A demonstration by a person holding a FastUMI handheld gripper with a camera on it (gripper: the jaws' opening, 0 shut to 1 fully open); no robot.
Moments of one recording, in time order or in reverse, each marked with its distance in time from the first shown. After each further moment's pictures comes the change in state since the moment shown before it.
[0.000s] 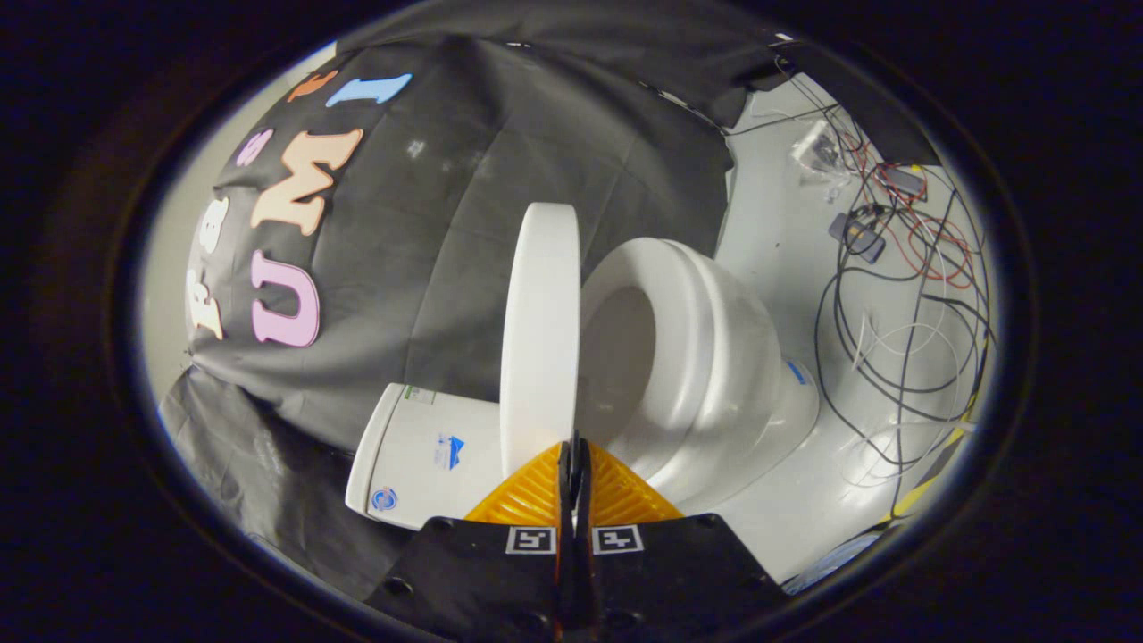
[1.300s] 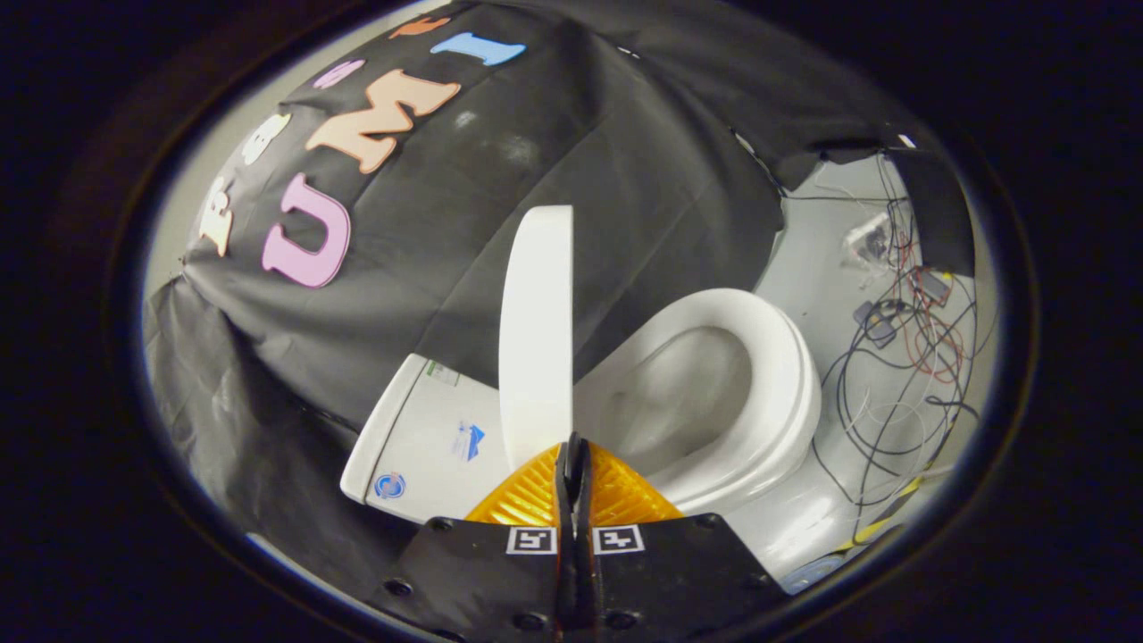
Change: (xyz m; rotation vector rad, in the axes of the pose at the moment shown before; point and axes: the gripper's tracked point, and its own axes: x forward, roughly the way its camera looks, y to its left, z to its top) arm -0.009 0.110 0.003 -0.285 -0.034 -0.079
